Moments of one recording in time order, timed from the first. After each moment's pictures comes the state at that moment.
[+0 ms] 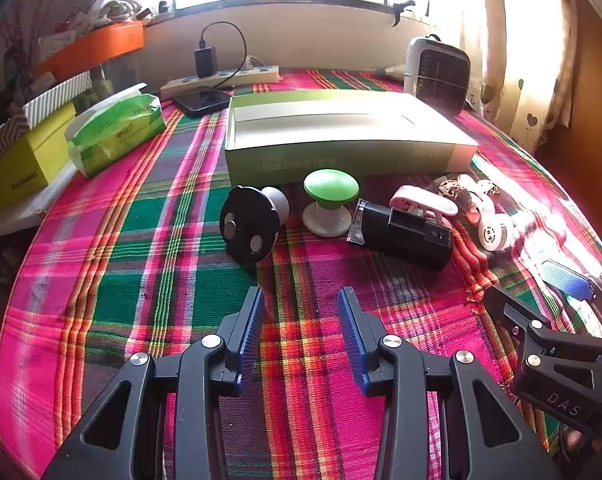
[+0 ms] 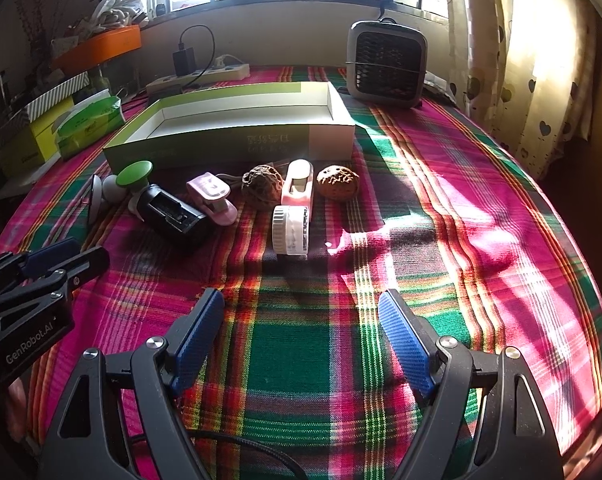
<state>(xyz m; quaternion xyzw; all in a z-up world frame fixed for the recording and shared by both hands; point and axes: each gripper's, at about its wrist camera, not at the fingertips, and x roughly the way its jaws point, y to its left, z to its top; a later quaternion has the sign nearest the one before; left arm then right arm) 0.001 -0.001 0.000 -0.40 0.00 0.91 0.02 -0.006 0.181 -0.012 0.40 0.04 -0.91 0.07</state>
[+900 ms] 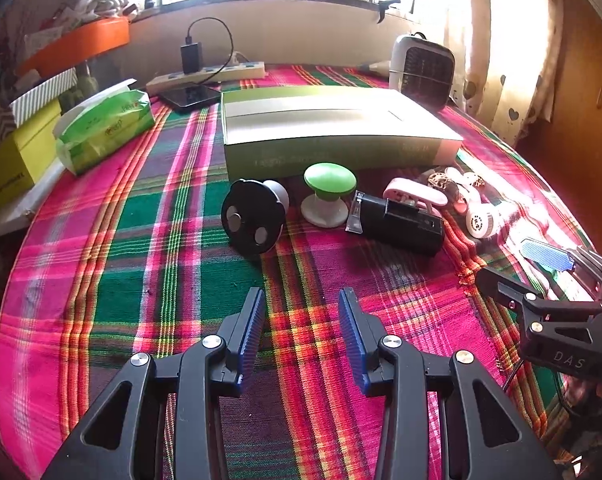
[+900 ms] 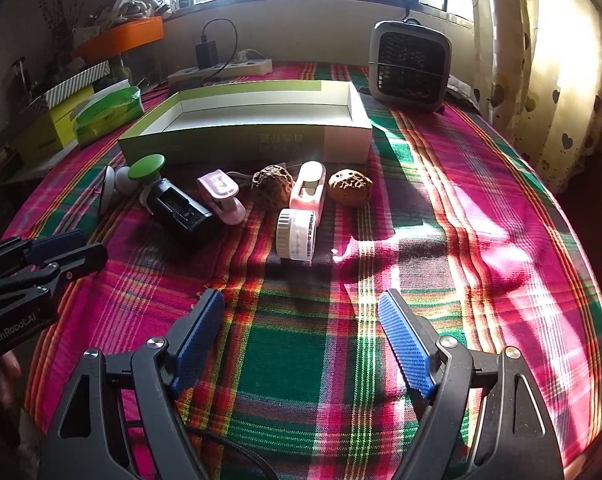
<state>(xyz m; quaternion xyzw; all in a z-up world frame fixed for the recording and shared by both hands) 0.006 -0.016 0.000 -0.41 -0.01 0.91 0.07 -0.014 0.187 -0.013 0.41 0.05 -0.90 0.12</state>
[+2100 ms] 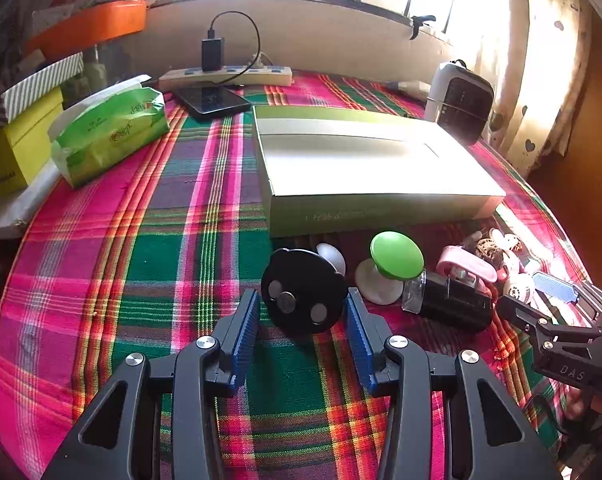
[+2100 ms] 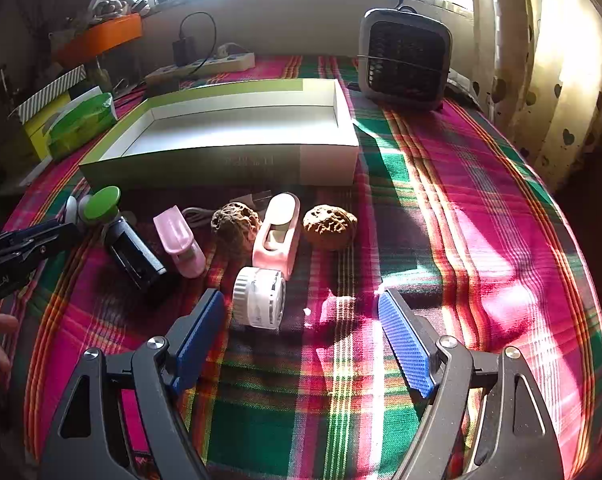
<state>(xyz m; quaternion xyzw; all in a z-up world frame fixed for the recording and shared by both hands) -0.050 -0.046 0.005 -0.41 -0.05 0.91 0.05 -0.053 0.188 -0.012 0.43 0.05 -0.90 0.10</state>
